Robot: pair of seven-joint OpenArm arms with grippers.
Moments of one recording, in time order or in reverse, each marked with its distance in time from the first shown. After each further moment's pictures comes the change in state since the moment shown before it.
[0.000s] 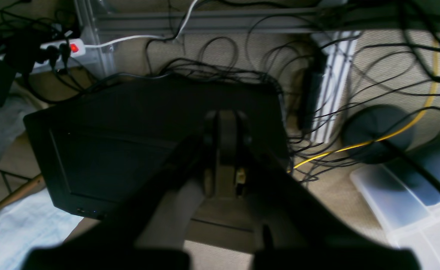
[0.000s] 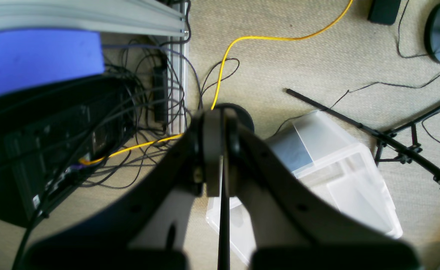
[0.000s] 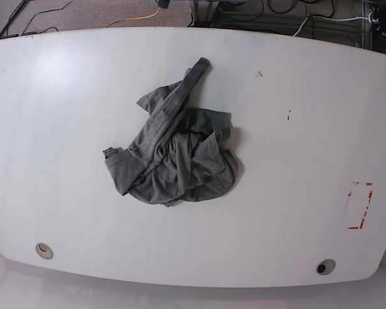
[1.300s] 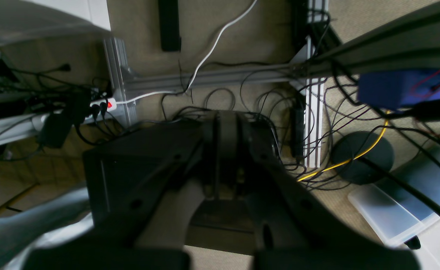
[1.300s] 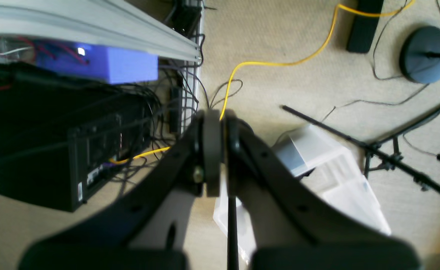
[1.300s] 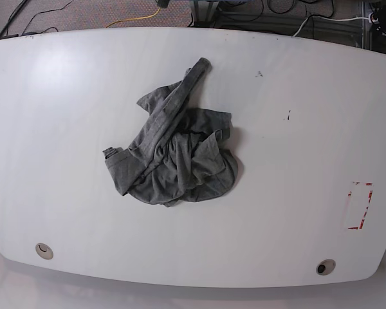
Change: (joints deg) left arm 21.3 1.5 5.0 33.0 0.0 0.0 0.2; right arm -22.9 0.6 0.1 32.2 7.3 -0.4 -2.1
